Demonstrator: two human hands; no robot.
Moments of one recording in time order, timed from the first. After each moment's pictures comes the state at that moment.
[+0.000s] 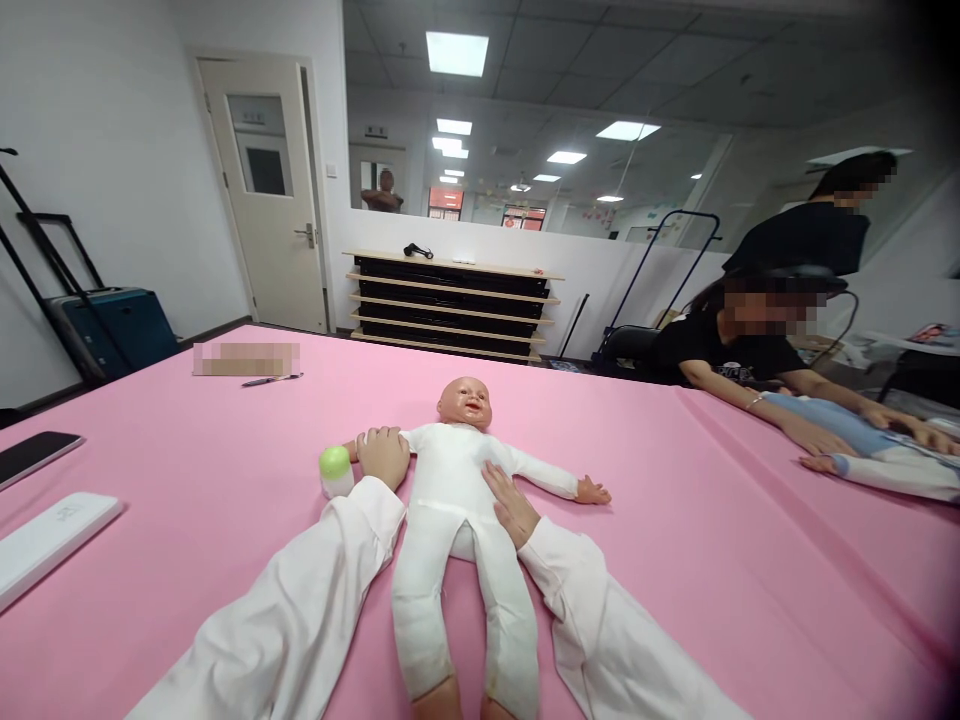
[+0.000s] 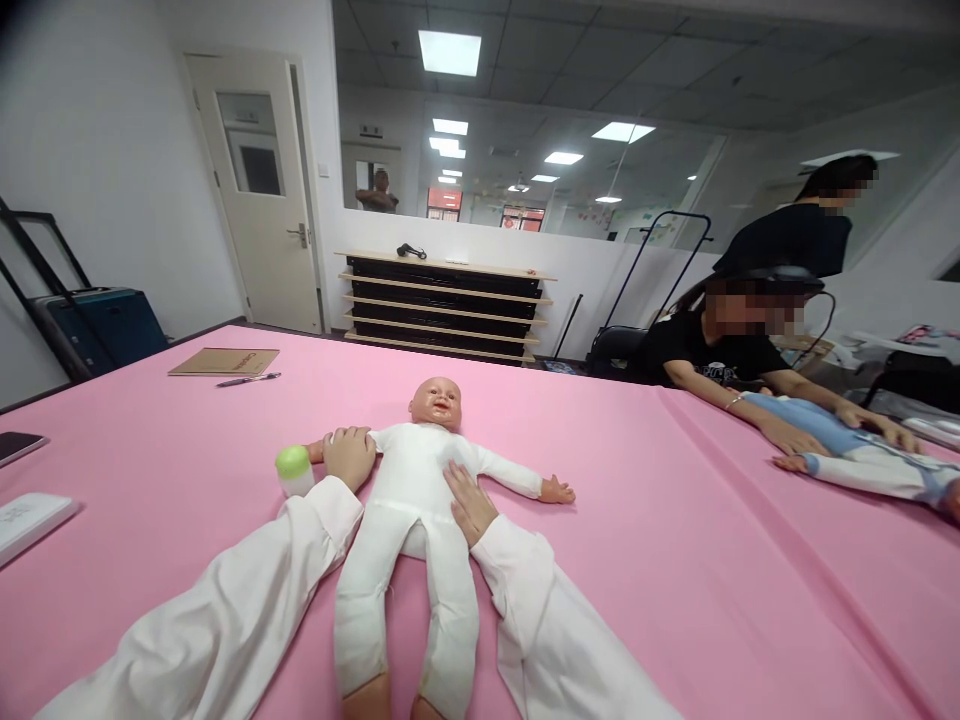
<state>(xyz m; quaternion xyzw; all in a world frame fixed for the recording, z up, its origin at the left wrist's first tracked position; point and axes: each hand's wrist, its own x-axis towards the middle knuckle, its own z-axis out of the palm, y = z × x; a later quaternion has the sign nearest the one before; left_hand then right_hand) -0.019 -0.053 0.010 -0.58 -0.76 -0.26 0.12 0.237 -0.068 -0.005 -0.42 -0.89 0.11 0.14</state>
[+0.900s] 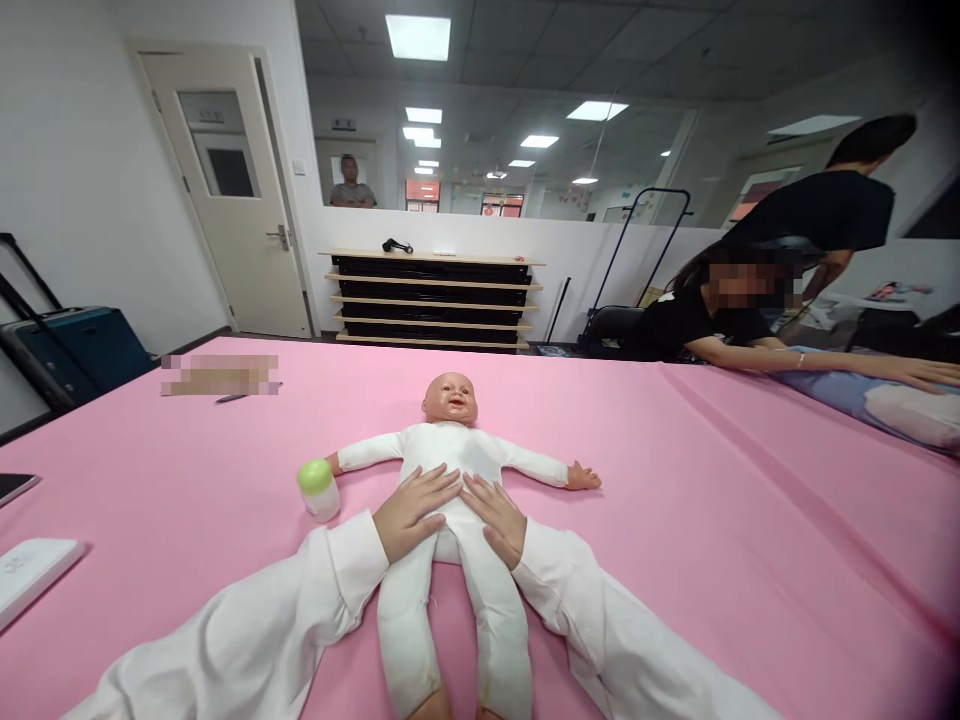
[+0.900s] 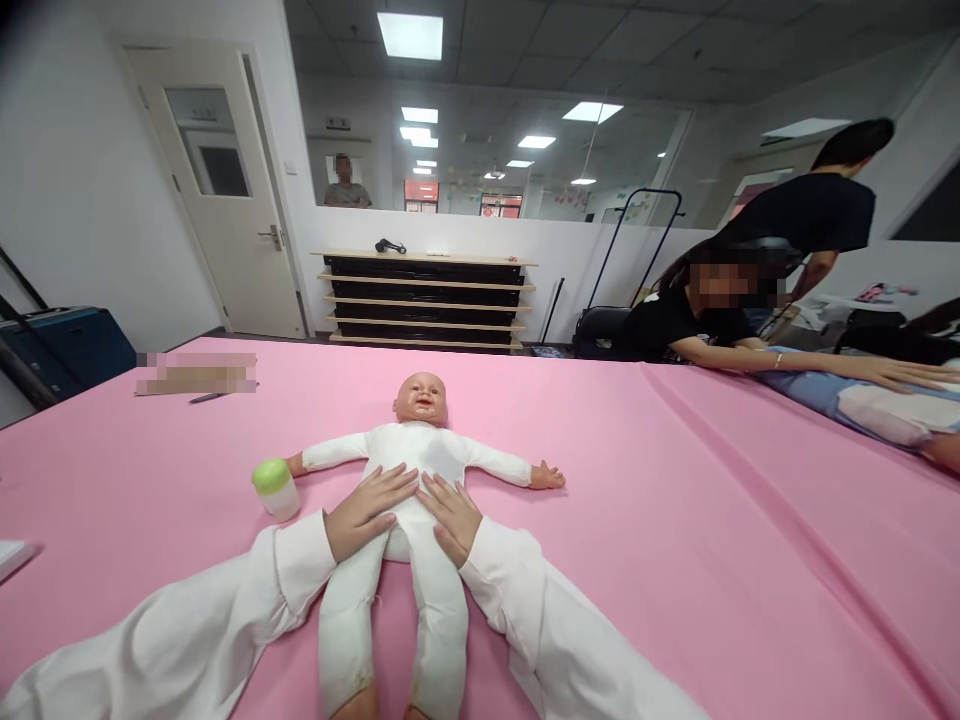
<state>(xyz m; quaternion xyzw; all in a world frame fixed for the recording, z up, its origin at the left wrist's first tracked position) 0.006 -0.113 0.024 -0.89 -0.36 -0.22 -0.17 0.233 -0.088 -0.016 -0.30 -0.93 0.06 0.20</state>
